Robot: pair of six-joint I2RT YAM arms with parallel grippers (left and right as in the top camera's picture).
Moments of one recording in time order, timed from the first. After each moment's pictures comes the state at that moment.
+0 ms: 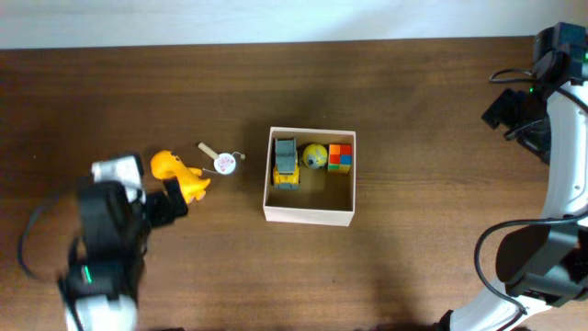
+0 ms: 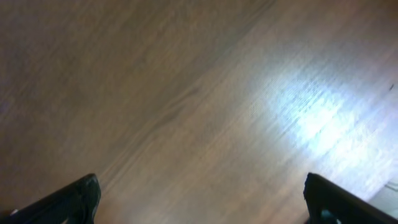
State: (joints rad) left arm 0.13 0.93 0.83 -0.65 0.03 -0.13; right arm -0.29 1.89 1.97 -1.50 0.21 0.55
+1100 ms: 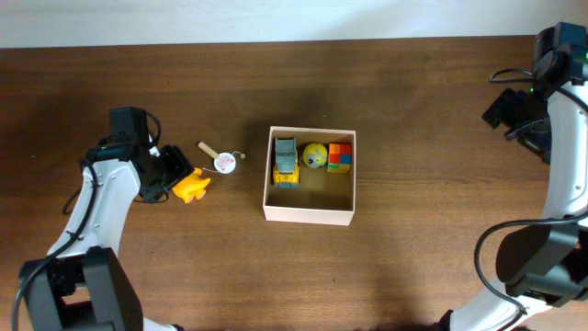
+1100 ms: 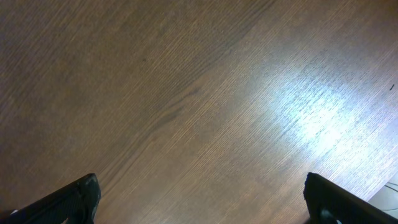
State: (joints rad) left arm 0.13 1.66 1.14 -0.76 0.14 -0.51; right arm -0.29 1.89 1.97 -1.50 0.21 0.55
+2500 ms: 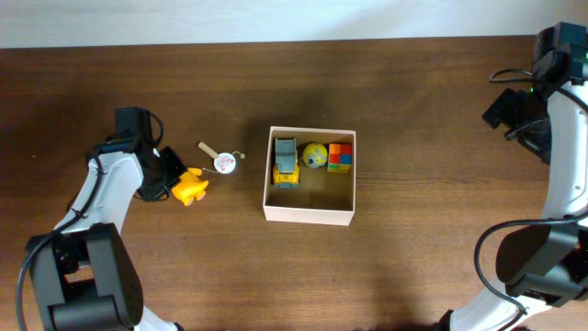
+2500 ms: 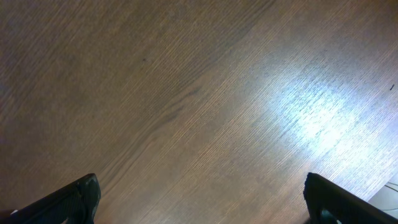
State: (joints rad) left arm 0.13 1.76 1.17 -0.74 0.08 -0.51; right arm -0.29 1.89 1.97 -1.50 0.21 0.55
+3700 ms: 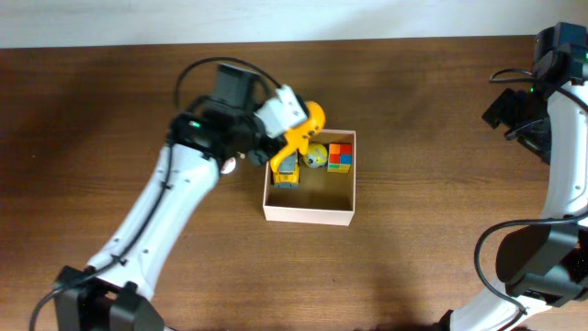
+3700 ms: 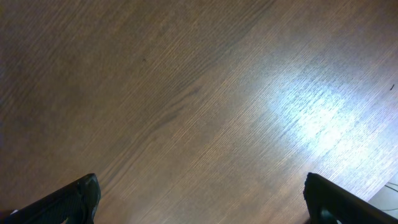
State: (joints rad) left arm -0.42 1.65 1.47 -0.74 0.21 0.68; right arm -0.29 1.89 1.97 -1.50 0.21 0.55
